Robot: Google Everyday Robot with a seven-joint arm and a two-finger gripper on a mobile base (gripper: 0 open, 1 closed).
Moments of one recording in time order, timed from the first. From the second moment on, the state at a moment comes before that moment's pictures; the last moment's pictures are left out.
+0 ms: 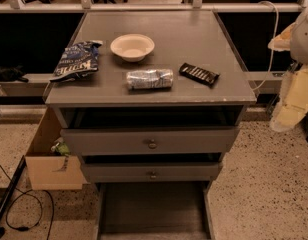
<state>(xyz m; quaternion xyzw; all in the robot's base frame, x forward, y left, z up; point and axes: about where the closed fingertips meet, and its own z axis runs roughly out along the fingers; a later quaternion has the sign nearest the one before) 0.438 -0.216 0.979 -0.60 0.78 -0.04 0.16</state>
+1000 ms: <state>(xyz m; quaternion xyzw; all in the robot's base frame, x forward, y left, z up) 0.482 -0.202 0.986 -0.62 0.75 -0.01 0.23</state>
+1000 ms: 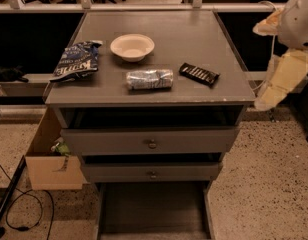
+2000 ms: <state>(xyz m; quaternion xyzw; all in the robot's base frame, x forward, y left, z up) 0.538 -0.175 0.994 -0.66 0.69 0.00 0.29</state>
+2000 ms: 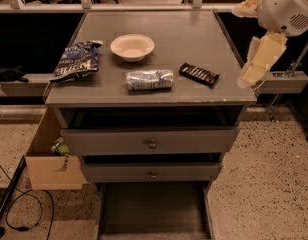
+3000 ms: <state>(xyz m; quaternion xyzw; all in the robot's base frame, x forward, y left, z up) 0.633 -0.090 0.907 -0.68 0.68 0.12 0.27</state>
